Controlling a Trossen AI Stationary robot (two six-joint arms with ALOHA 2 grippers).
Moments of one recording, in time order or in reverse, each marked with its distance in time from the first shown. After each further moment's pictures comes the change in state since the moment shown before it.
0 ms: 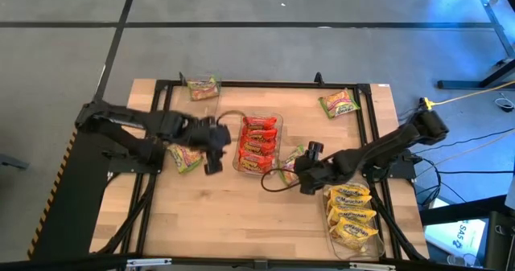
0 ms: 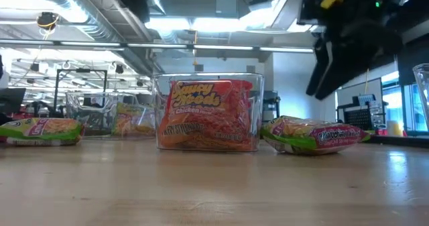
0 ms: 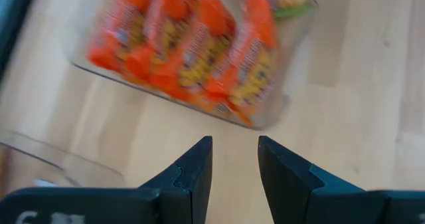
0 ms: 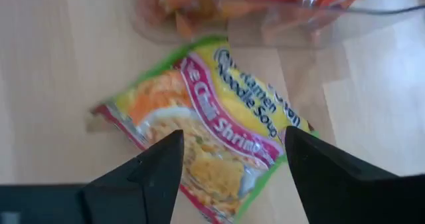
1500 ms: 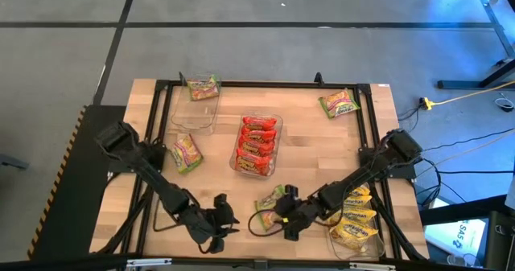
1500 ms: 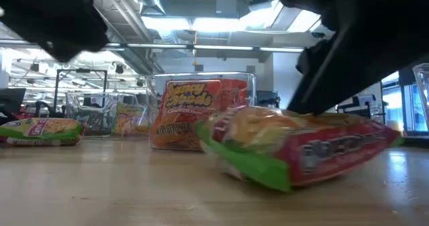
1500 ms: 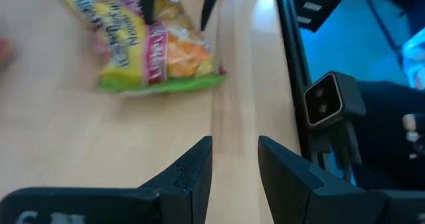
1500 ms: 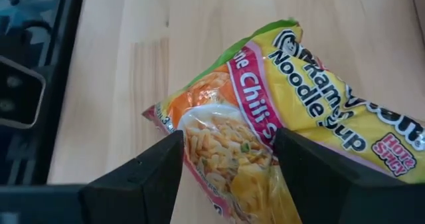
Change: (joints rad) left arm -0.600 0.380 -0.396 1.127 -0.254 -0.368; right arm 0.207 0.373 0.117 0.591 -0.199 0.180
